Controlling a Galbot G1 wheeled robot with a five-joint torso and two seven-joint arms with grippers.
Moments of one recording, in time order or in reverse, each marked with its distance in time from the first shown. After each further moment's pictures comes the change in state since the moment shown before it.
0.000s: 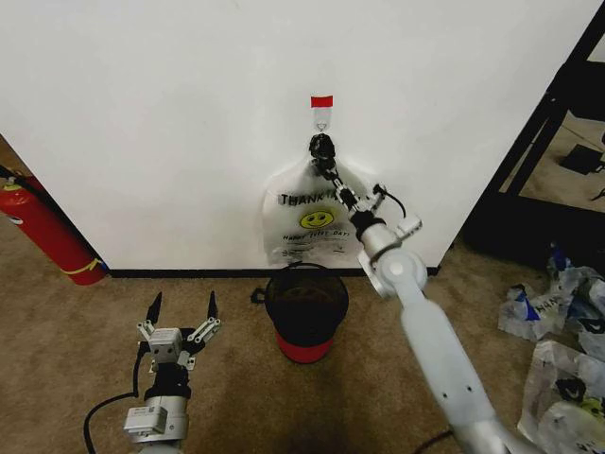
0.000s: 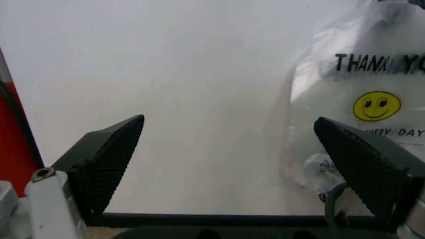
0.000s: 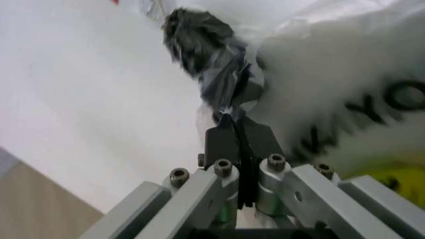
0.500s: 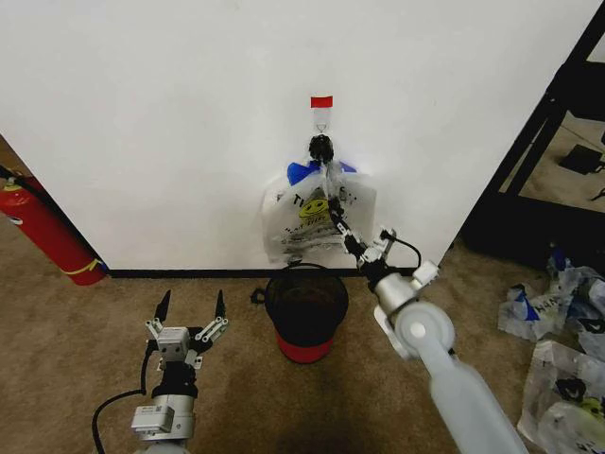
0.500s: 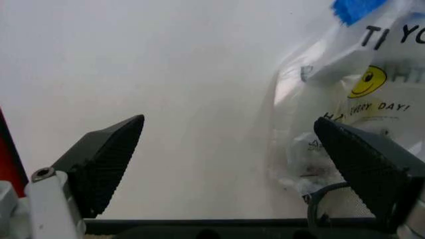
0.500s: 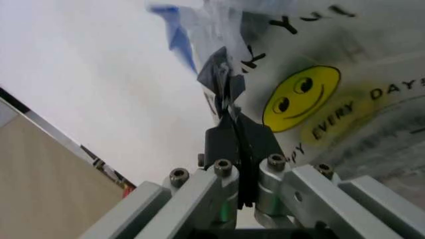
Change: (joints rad) left arm -0.021 0.018 0.040 0.002 0.003 -0.003 -0.001; right arm -0.325 -0.106 0.027 0.290 -0.112 -0.002 -0.030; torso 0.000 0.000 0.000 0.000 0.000
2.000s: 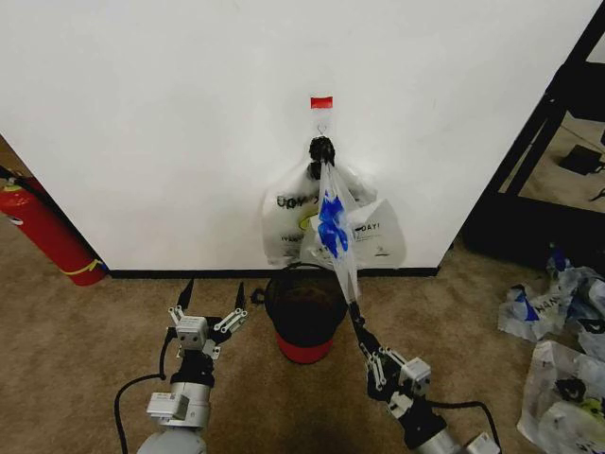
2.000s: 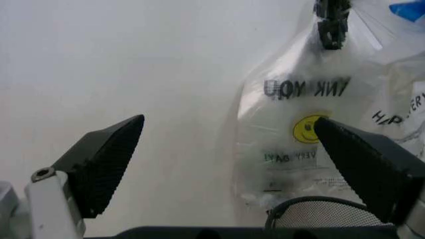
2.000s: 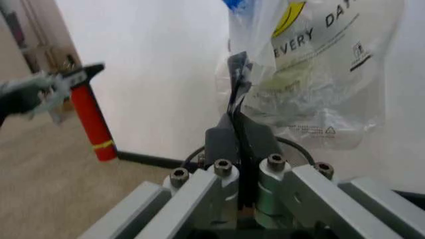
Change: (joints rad) left arm -0.084 0.071 0.091 0.012 -0.066 -0.004 -0.002; right arm -0.781 0.096 0.176 0.245 -0.847 0.424 -0.292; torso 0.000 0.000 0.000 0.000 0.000
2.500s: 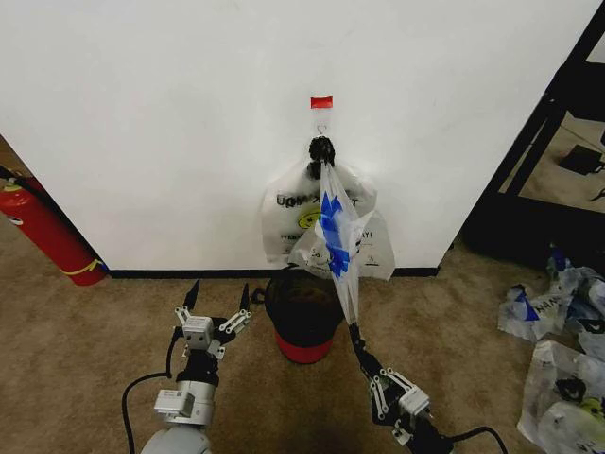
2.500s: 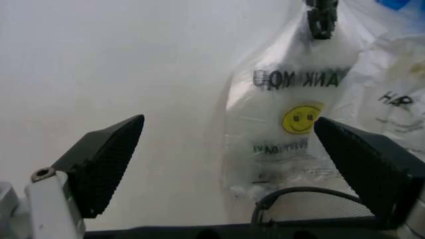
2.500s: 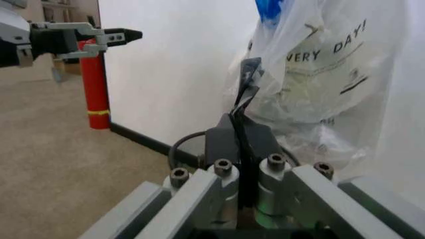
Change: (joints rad) left arm -0.024 0.002 0.037 0.030 -0.003 0.003 0.000; right arm -0.016 -0.007 0.052 -0.081 -0.184 0.205 -0.053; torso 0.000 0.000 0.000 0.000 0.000
